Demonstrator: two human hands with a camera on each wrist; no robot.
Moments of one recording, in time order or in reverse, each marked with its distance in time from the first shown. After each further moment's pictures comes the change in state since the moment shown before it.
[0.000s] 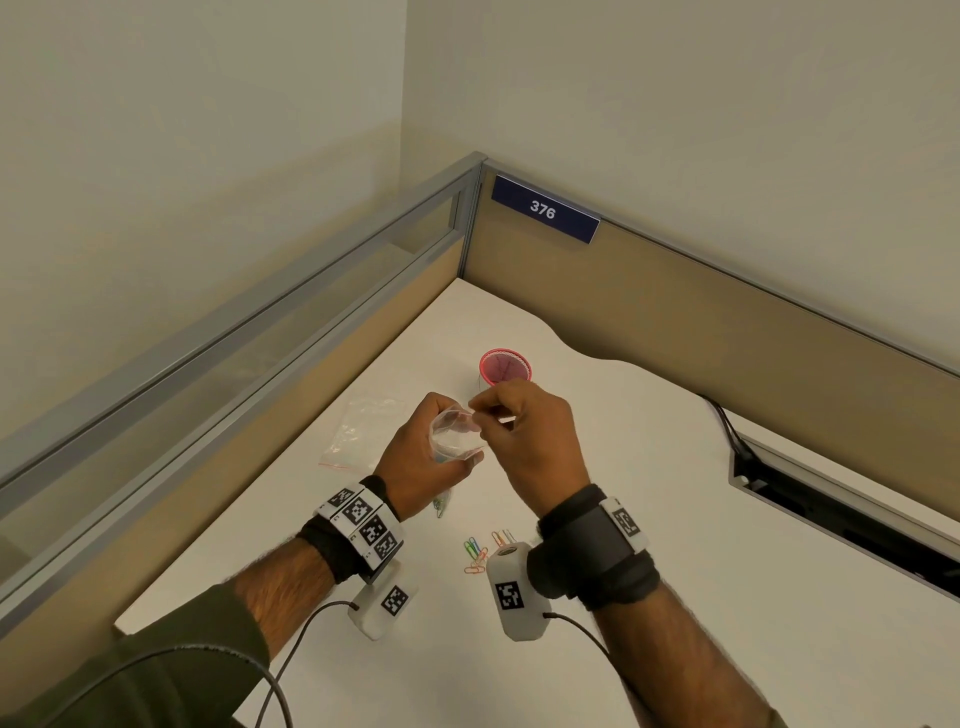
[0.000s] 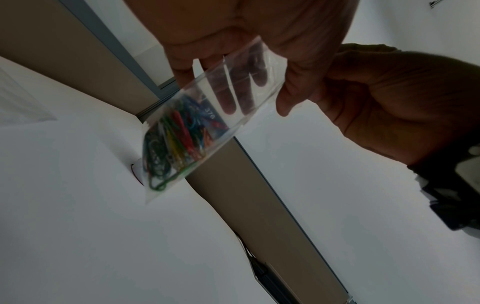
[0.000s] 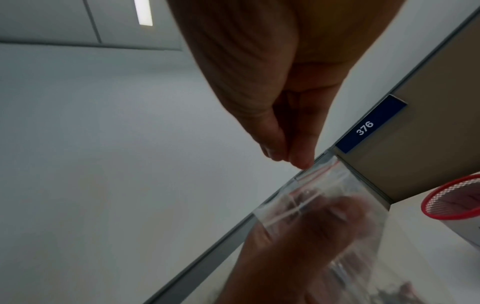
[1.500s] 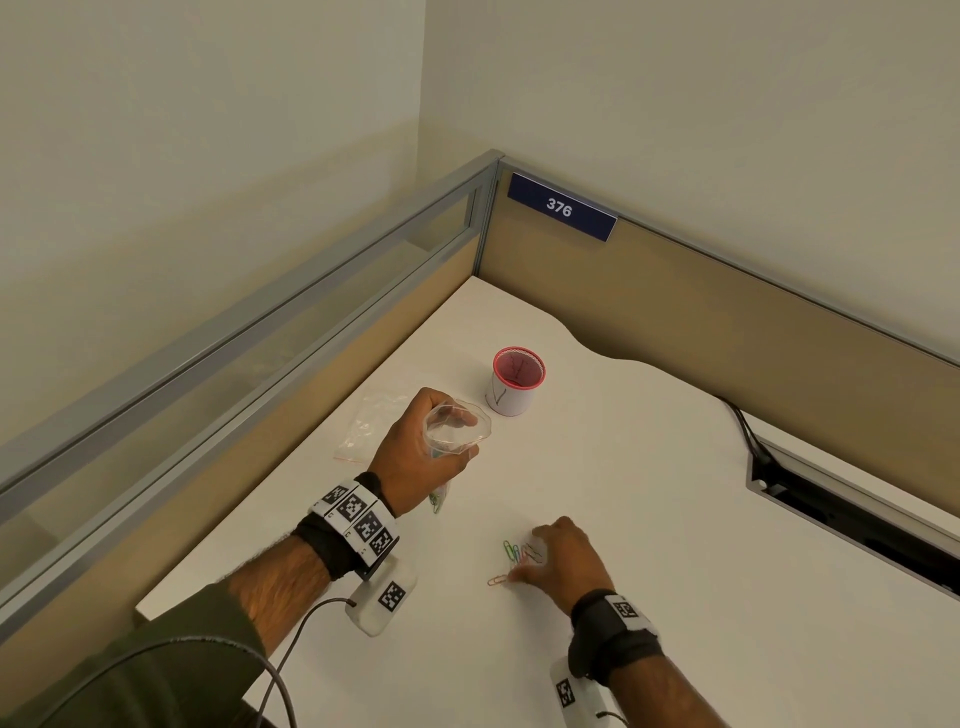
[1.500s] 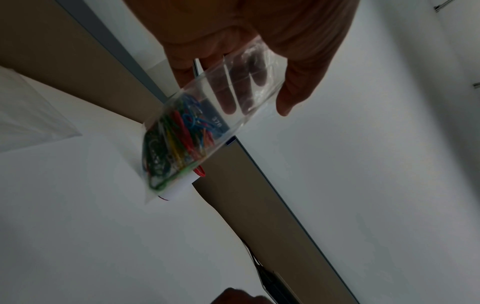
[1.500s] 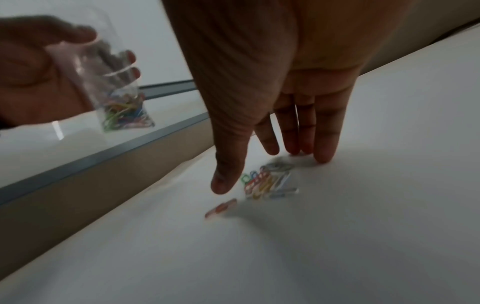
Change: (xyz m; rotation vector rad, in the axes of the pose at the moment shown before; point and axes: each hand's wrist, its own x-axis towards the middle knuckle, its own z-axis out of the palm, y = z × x) left_hand -0.007 -0.002 -0.014 -0.044 0.054 -0.011; right_hand -0.094 0.179 0.066 -0.330 -0.469 0.437
